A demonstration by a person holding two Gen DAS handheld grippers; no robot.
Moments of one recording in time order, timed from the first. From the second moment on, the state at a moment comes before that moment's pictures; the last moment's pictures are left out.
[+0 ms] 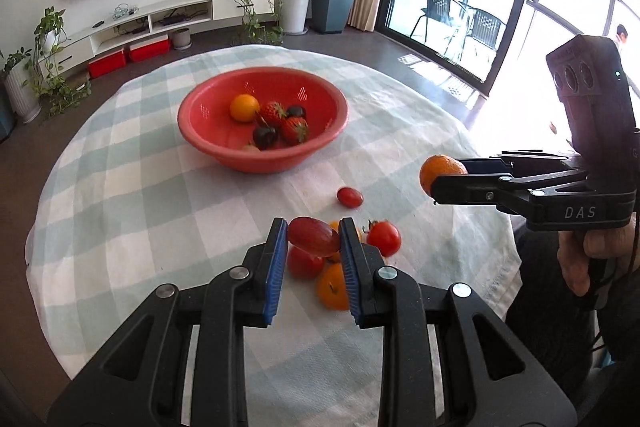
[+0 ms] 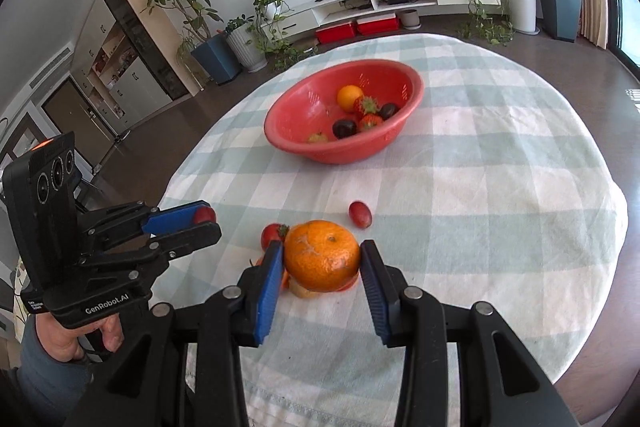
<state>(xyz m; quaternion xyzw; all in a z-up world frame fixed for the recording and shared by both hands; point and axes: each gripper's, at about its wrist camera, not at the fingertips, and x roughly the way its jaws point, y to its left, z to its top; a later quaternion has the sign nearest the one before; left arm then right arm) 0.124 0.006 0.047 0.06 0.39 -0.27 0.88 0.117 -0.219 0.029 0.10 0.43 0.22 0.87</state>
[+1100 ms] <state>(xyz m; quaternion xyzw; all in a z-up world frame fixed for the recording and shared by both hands) 0.318 -0.027 -0.012 0.09 0.42 -0.24 0.87 0.292 -0.167 -0.020 -0.03 0.47 0.17 0.87</state>
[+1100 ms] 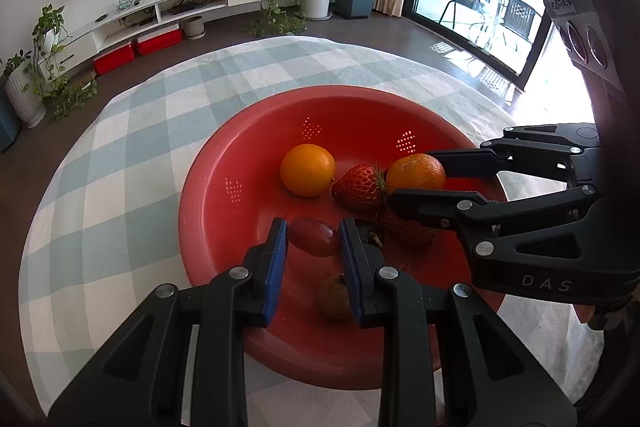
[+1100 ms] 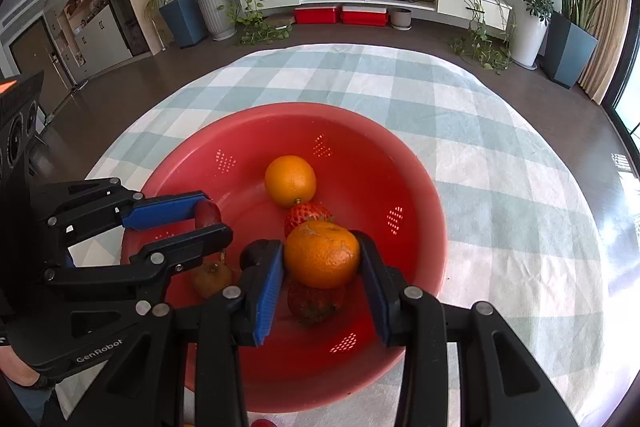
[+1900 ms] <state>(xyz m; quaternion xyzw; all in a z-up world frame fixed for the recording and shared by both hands) 0.265 -0.002 0.026 0.05 0.37 -0.22 0.90 0.245 -0.202 0.019 0.05 0.43 0.16 0.89</state>
